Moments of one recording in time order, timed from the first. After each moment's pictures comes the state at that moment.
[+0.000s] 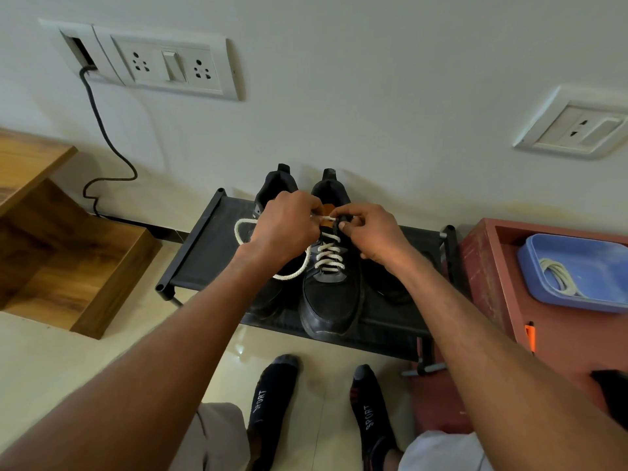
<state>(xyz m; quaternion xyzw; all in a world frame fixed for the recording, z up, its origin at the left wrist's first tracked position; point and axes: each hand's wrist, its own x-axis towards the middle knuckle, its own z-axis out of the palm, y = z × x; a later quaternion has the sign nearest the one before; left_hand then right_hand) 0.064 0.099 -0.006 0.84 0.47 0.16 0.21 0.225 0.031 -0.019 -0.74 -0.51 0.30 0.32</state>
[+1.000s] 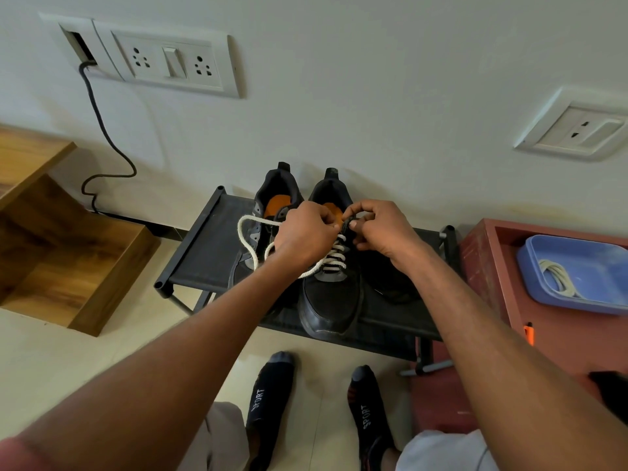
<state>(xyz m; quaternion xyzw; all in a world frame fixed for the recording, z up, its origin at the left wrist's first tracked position) 0.088 0.078 -0.017 0.73 0.54 0.19 0.37 0.236 0.030 -0.016 -0.74 -0.42 0.37 0.37</state>
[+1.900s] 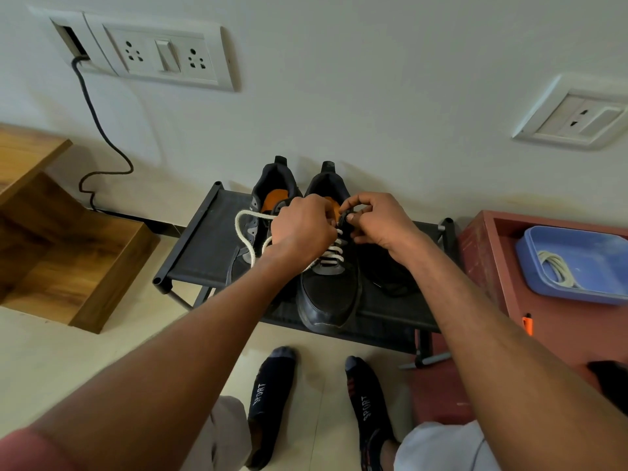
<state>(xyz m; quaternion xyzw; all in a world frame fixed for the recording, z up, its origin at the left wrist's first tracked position) 0.090 0.073 -0.009 0.80 0.53 0.13 0.24 0.238 0.032 -0.018 -0.74 -0.41 0.39 0.37</state>
